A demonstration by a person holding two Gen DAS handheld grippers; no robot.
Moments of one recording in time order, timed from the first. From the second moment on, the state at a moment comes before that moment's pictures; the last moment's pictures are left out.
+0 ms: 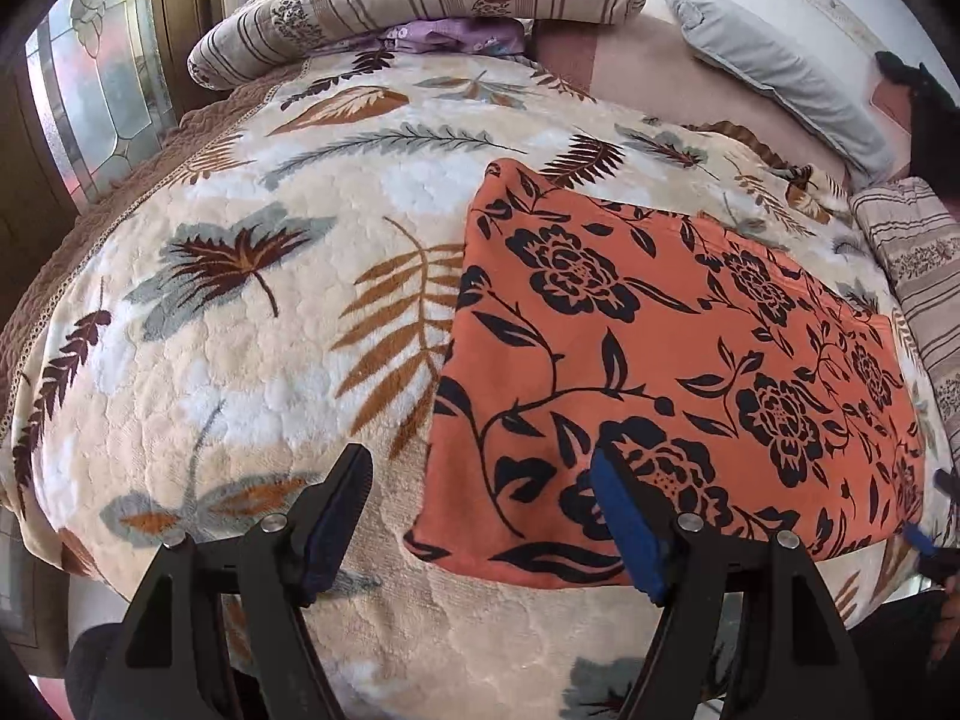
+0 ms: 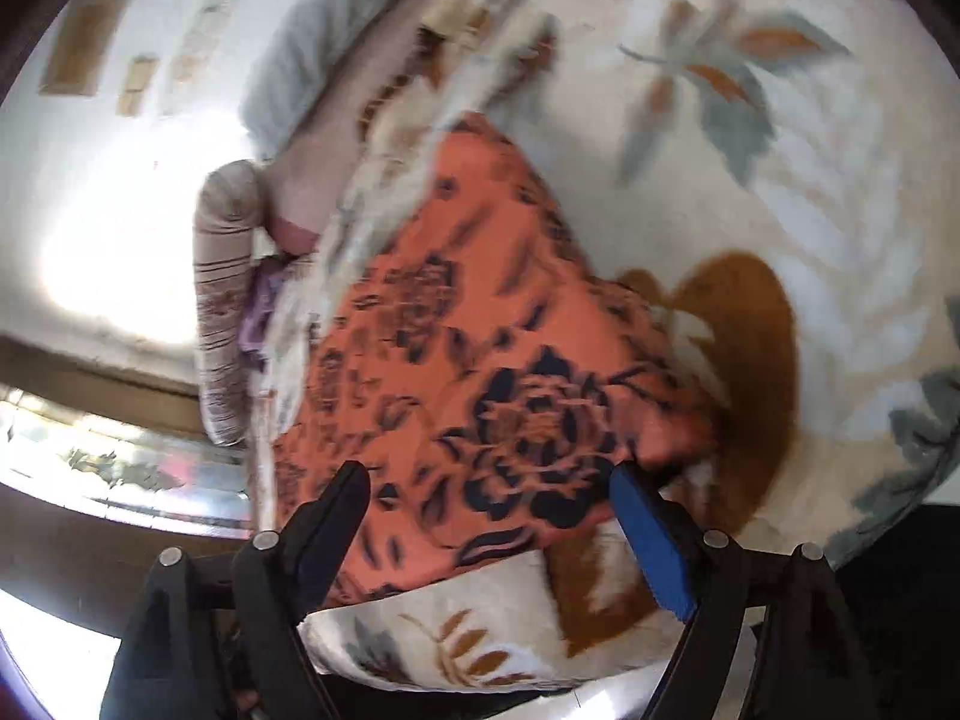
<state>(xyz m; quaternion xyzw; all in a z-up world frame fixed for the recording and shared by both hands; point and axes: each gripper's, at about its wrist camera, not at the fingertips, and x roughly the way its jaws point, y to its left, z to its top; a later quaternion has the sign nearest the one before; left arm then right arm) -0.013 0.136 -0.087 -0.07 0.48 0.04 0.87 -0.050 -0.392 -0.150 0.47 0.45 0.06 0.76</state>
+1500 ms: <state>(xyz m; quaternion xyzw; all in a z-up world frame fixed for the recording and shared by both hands) 0.152 0.163 -0.110 -0.01 0.51 0.11 0.85 0.137 -0.386 -0.141 0.43 0.47 0.21 0.74</state>
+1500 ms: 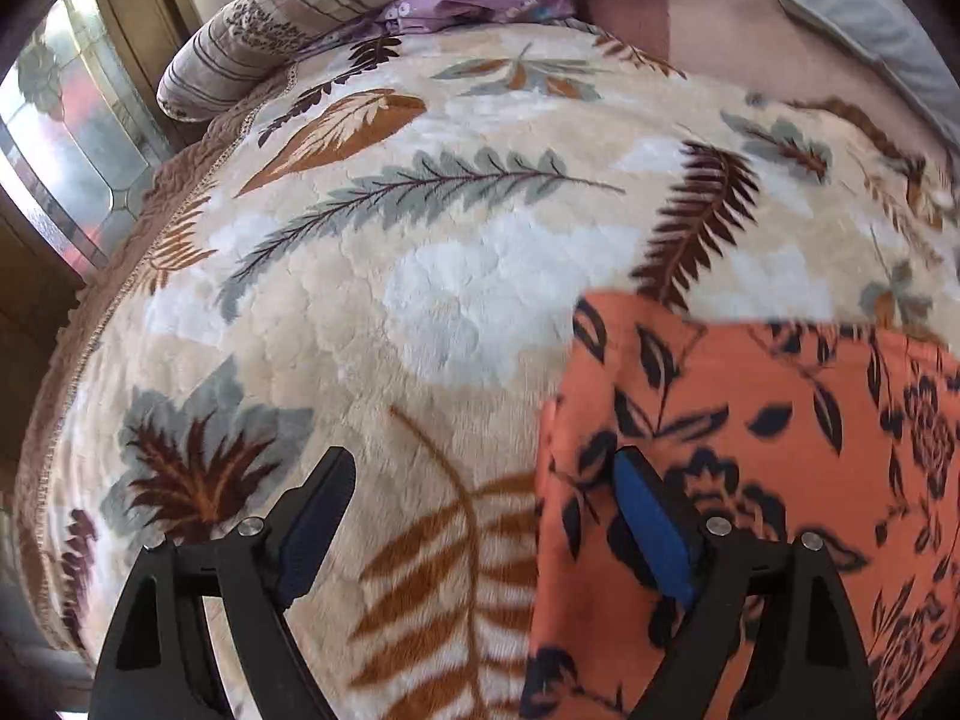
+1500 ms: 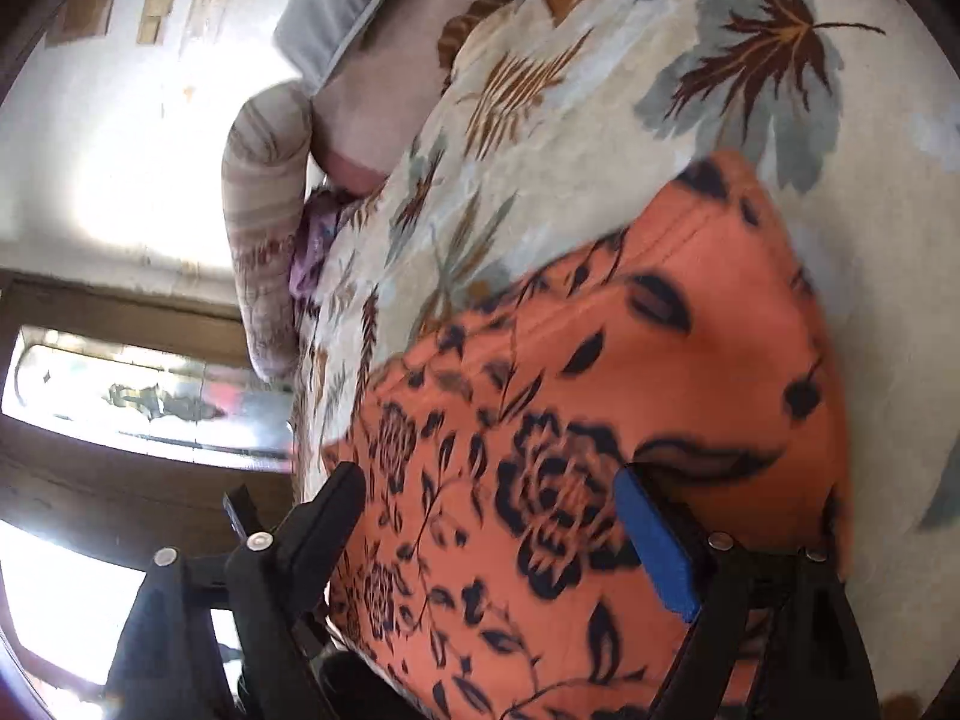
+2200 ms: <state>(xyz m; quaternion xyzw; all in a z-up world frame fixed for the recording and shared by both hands) 0.016 0.121 -0.070 -0.05 0.47 0.04 0.88 -0.015 -0.368 -0.154 0.49 0.43 0.13 0.75</state>
